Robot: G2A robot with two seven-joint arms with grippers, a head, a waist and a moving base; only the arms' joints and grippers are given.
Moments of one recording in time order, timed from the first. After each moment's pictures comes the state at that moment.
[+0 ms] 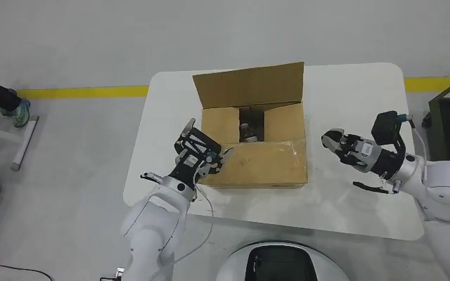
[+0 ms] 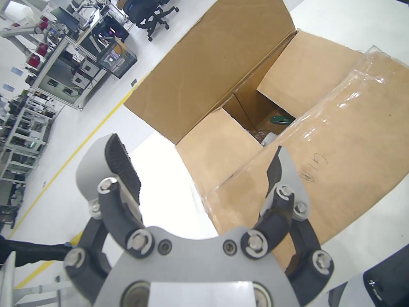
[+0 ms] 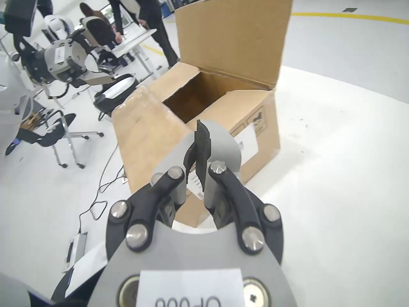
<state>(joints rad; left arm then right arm) 1.27 -1.44 -1.38 -2.19 1.78 -0.51 -0.55 -1.32 -1.11 1.69 -1.87 -0.47 -0.71 0.71</state>
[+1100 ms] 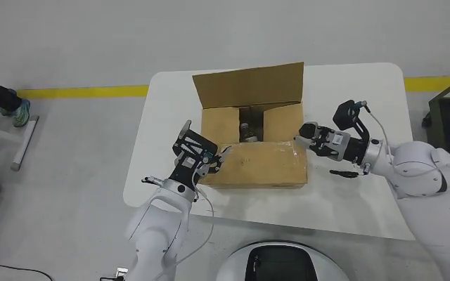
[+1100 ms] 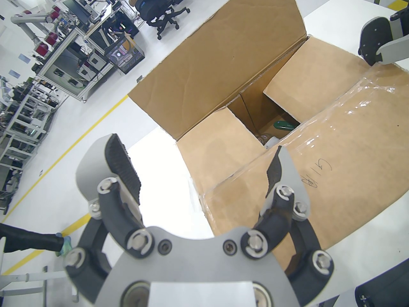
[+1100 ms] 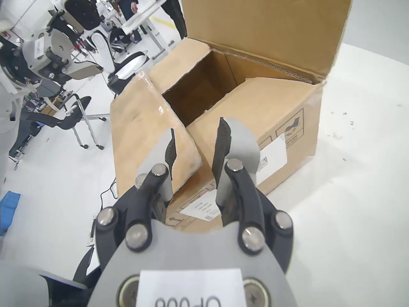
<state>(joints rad) 1.29 -1.44 -1.37 -2.17 1.81 -0.43 -0.50 -1.11 -1.10 1.48 -1.71 -0.47 -0.60 0.76</state>
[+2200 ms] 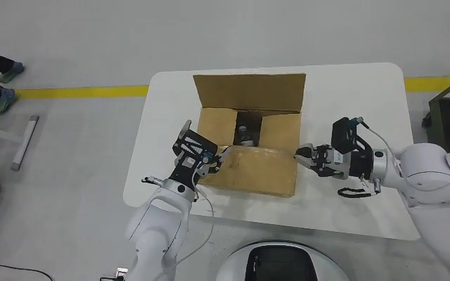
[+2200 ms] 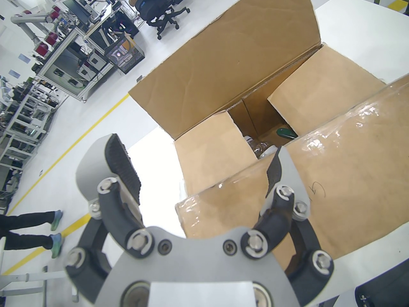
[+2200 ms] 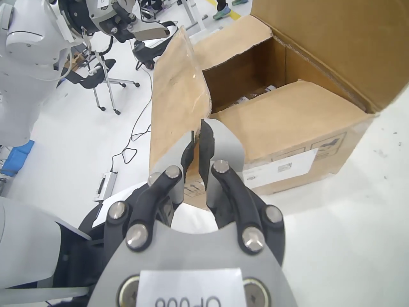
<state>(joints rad) 1.29 -1.43 -1.37 -2.18 1.81 -0.43 -0.50 -1.18 -1.04 1.51 -1.87 -0.36 -0.75 0.90</state>
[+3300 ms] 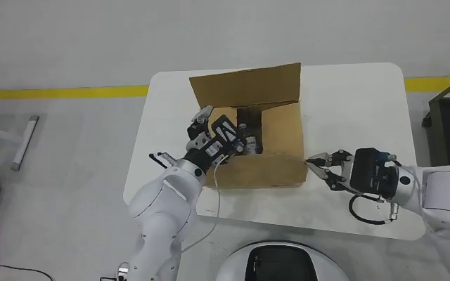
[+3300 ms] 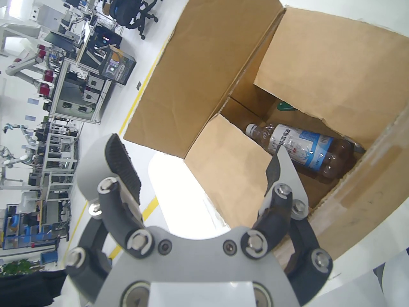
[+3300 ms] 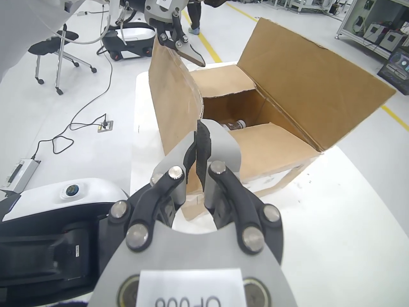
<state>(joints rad) 1.07 -1.42 -1.24 -2.14 1.87 -0.67 -0.74 -1.38 -1.01 1.64 -2.10 -0.81 -0.90 0.48</state>
